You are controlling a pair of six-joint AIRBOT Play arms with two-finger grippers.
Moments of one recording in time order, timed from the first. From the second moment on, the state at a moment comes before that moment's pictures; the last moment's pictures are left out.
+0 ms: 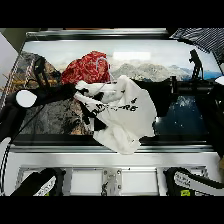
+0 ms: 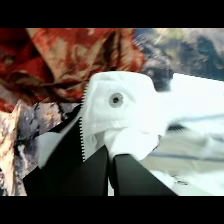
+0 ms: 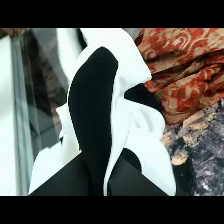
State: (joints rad) left arm -0.16 -0.98 0.98 1.13 -0.80 -1.70; right arm -0.24 -1.32 1.11 -0.23 1.50 0.16
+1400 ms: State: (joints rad) left arm -0.60 -0.70 1.14 1.60 -0.85 -2.00; right arm -0.16 -1.01 0.92 0.41 1.16 -0.09
